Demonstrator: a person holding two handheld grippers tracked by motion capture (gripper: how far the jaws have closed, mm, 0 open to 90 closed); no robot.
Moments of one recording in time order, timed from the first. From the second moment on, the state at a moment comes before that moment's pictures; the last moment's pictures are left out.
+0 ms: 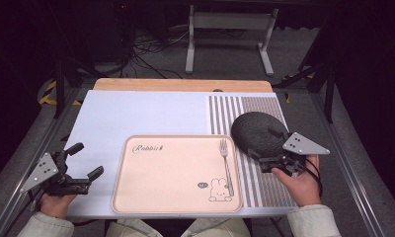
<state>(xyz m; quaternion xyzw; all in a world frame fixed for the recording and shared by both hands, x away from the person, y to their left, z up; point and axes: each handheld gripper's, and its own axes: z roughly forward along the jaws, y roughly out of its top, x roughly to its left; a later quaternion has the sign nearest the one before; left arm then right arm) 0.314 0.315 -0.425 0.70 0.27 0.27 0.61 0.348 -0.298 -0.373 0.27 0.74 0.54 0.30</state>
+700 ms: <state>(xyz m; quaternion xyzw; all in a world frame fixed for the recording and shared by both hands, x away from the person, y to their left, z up) 0.314 0.315 -0.425 0.70 0.27 0.27 0.60 0.335 -0.344 -0.415 0.30 0.72 0.54 0.31</state>
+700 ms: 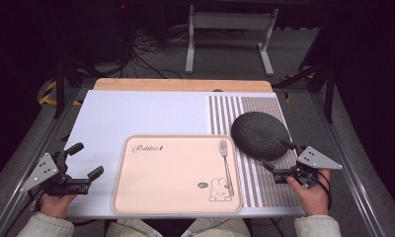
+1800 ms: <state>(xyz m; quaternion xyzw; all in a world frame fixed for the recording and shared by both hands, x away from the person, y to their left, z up) 0.318 0.316 -0.428 0.70 0.28 0.25 0.61 0.336 -0.355 -0.451 0.34 0.72 0.53 0.28</state>
